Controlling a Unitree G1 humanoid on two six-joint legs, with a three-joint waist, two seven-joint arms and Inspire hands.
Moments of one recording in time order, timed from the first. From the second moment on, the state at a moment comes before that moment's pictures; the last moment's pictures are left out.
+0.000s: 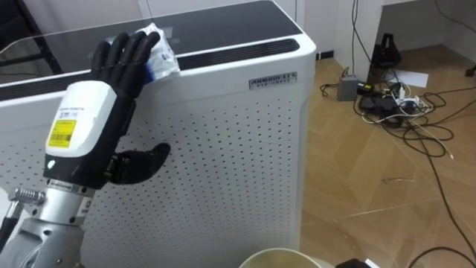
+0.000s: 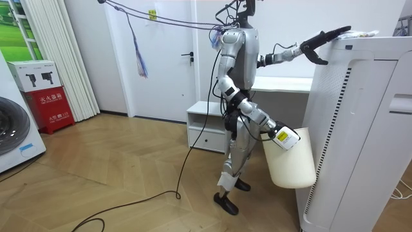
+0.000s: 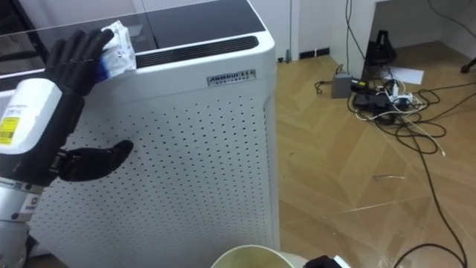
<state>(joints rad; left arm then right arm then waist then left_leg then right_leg) -0.05 0.53 0.01 -0.21 0.65 -0.23 0.22 0.09 -0.43 0.20 0.53 0.08 -0.09 0.24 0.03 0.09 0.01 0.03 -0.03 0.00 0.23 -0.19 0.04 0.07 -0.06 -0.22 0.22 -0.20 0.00</state>
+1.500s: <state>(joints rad) -0.13 0.54 0.11 -0.26 0.39 -0.14 0.10 0.09 -0.43 0.17 0.53 0.09 -0.02 0.19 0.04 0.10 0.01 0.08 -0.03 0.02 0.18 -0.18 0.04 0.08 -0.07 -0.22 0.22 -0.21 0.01</state>
